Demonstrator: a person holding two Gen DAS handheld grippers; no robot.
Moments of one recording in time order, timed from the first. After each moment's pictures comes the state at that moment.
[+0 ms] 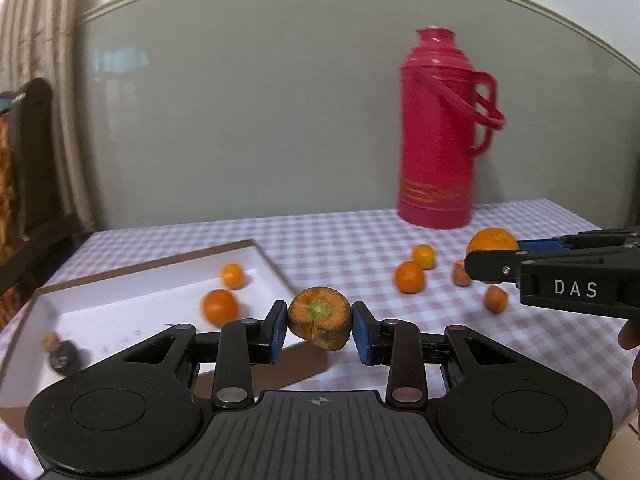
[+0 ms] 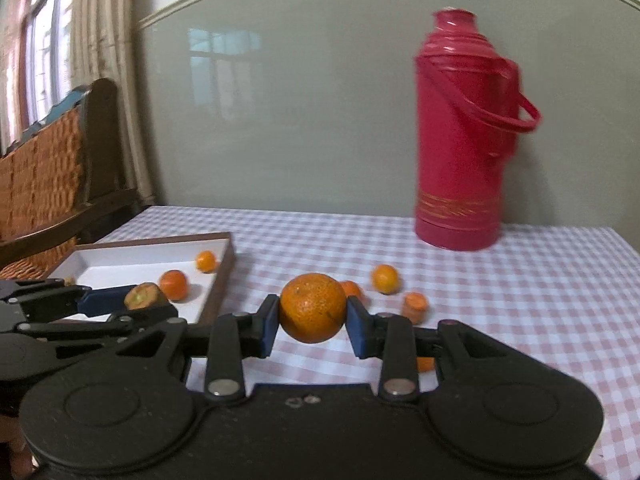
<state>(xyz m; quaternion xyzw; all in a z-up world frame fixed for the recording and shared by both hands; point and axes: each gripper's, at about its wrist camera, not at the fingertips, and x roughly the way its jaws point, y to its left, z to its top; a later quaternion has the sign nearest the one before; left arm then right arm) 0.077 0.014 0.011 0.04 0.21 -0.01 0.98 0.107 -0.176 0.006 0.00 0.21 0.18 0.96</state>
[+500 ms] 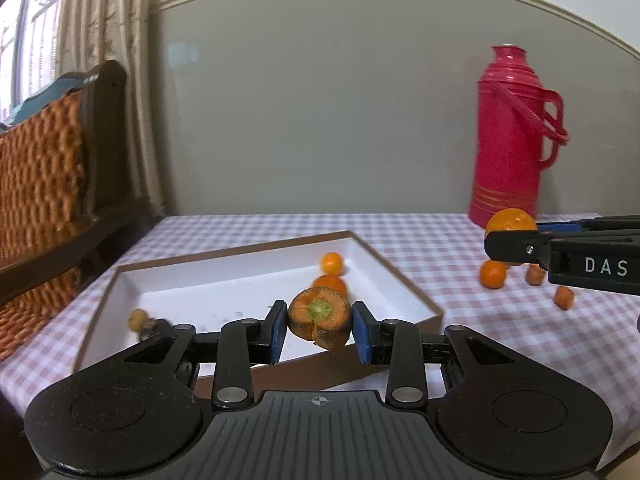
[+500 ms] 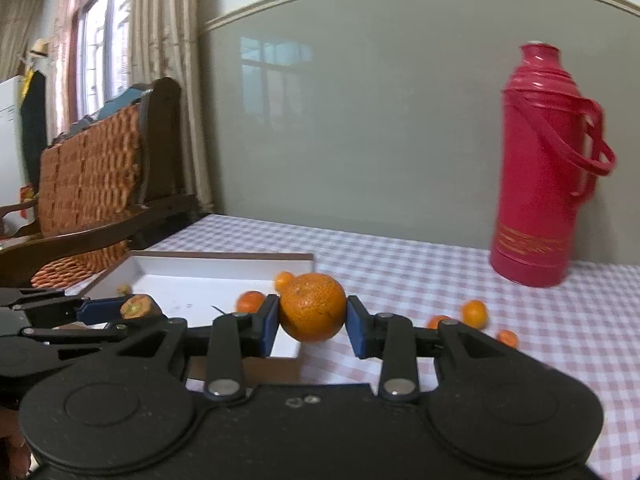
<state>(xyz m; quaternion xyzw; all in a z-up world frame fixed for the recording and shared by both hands) 0.054 0.088 0.010 0.02 0.21 0.06 0.98 0.102 -0.109 0.016 -0.02 0.17 0.25 0.95</state>
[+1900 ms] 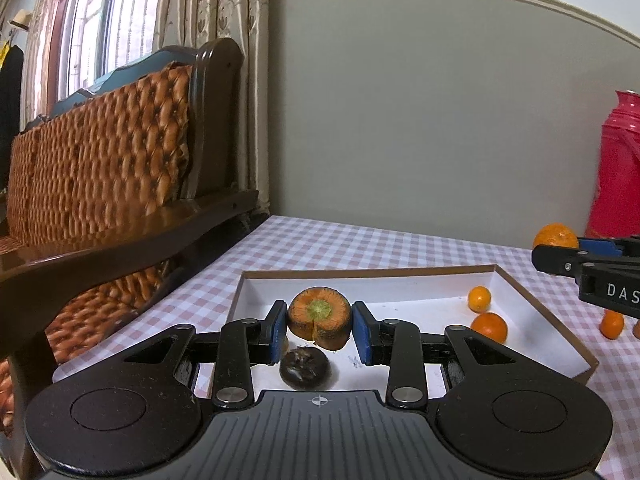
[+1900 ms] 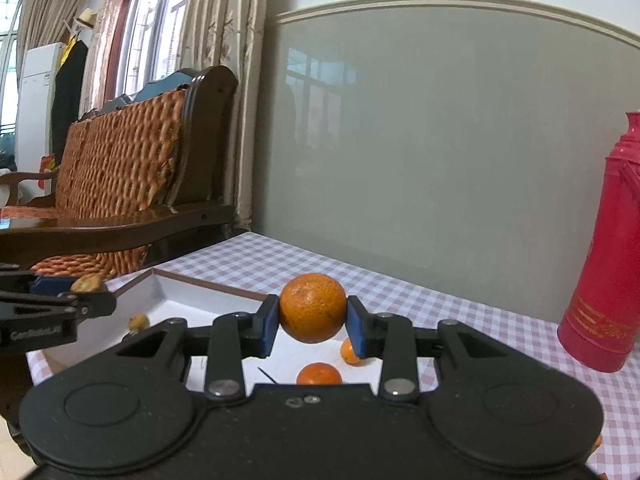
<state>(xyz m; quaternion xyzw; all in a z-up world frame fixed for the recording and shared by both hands) 0.081 0.197 0.010 -0.02 0.19 0.18 0.97 0.149 -0.007 0.017 -0.08 0.13 0.27 0.95</state>
